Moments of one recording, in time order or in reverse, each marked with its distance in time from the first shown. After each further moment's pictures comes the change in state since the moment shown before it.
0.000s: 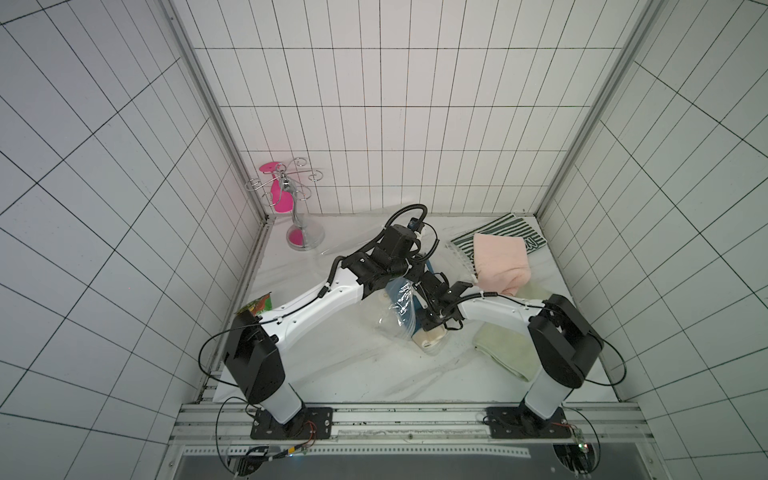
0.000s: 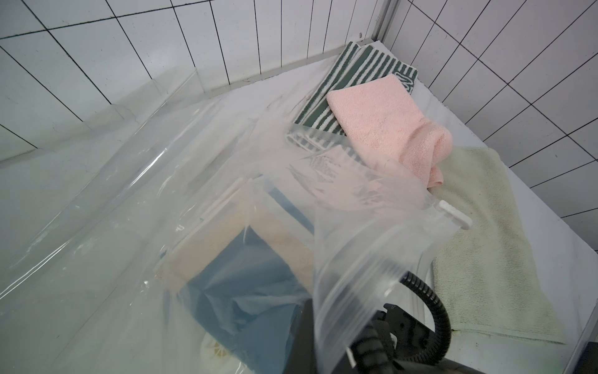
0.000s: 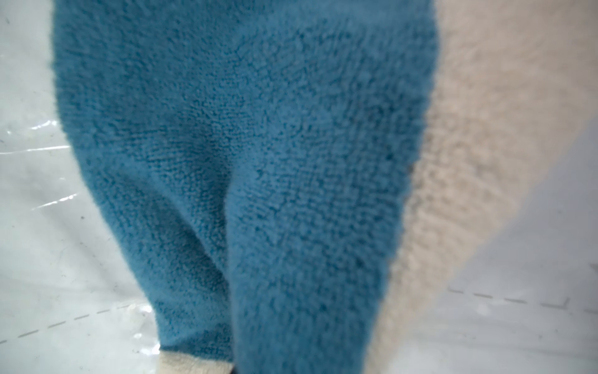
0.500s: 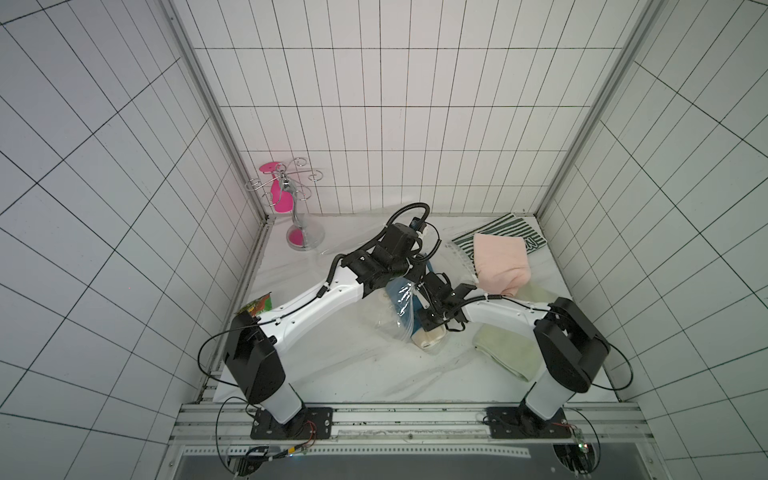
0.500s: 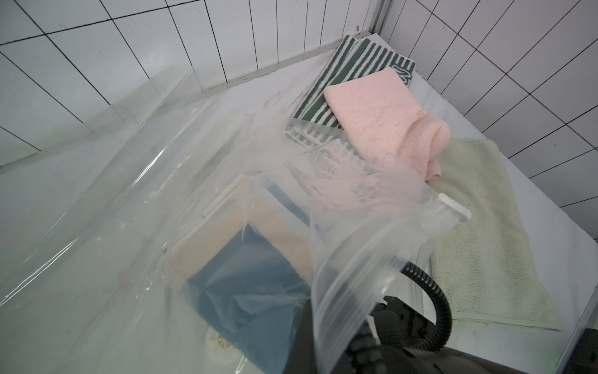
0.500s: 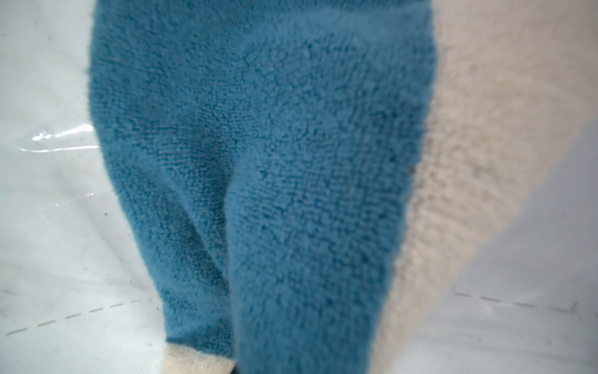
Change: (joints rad) left arm -0.010 0.004 0.051 -0.065 0.010 0.013; right arm -0.001 -0.061 -0.066 0.074 -0.025 -0.001
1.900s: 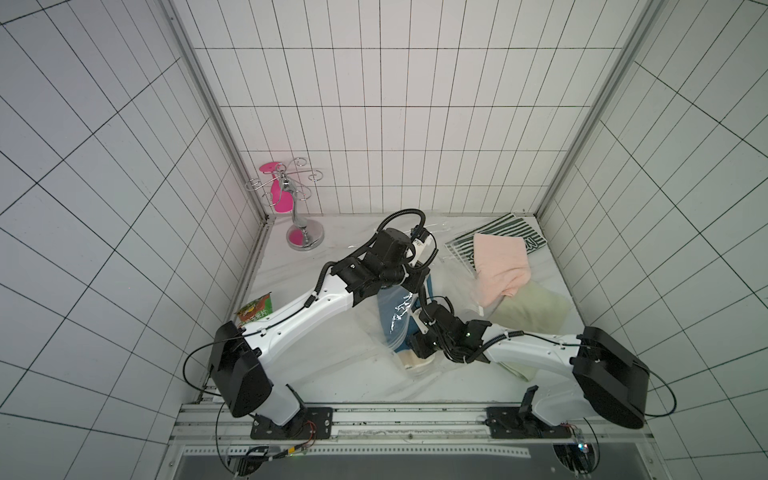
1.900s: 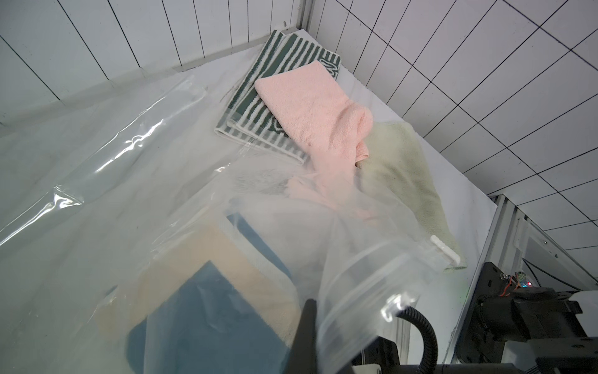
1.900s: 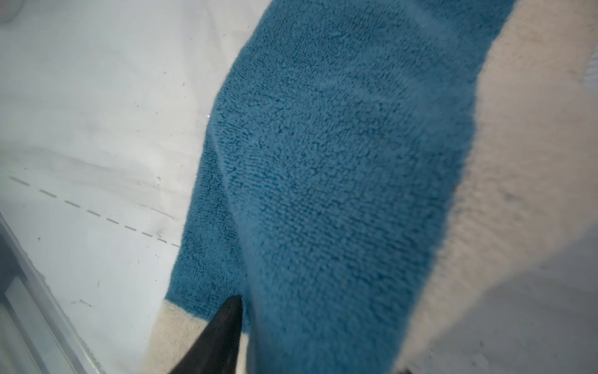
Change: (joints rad) left arm 0.004 -0.097 -0.117 0.063 0.235 0.019; right arm 0.198 -0.242 -0.299 0.297 -0.029 0.198
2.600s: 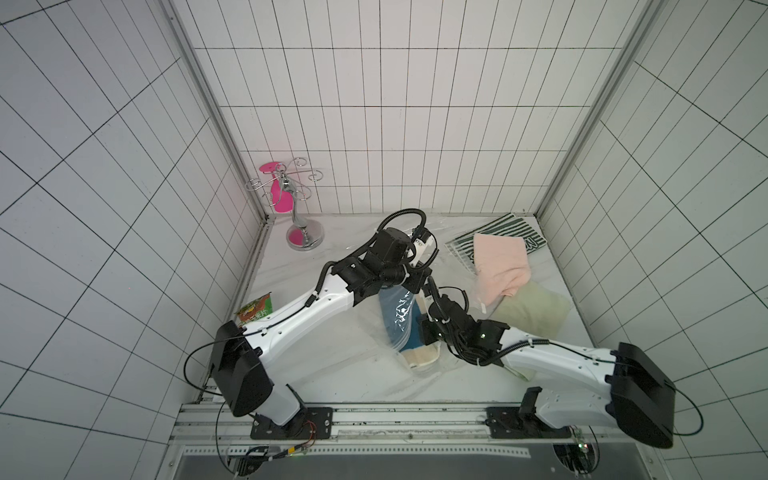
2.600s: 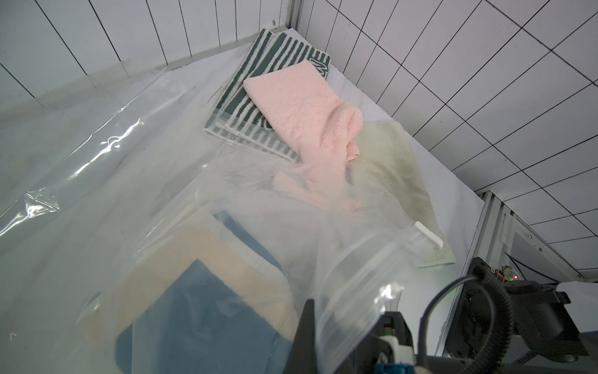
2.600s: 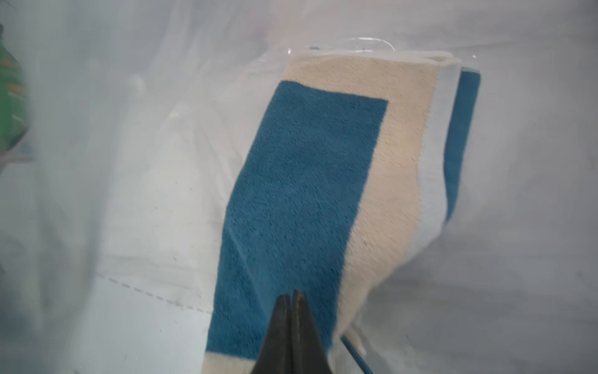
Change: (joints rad) left arm 0.011 0.005 0.005 0.008 0.026 -0.001; right arm 0.017 -0.070 0.012 0.163 0.200 0.031
